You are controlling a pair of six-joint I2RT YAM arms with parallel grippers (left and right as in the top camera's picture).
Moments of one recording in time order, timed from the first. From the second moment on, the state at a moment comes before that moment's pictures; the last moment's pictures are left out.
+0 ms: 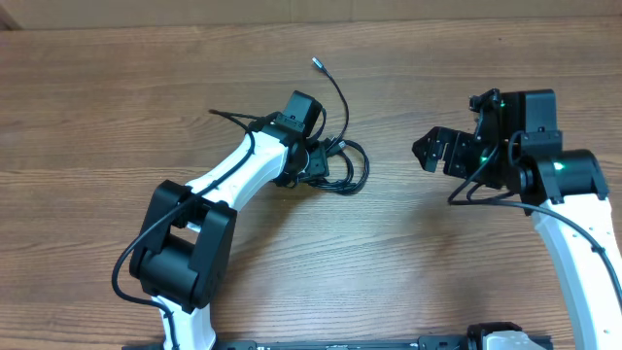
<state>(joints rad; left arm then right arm) -0.46 1.97 1.34 -0.67 0.09 -0.65 0.07 1.30 1.22 -0.96 -0.30 0.31</state>
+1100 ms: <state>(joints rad) -0.48 2.00 1.34 -0.65 0.06 -0.73 0.07 1.35 1.22 -0.90 -0.31 0.31</state>
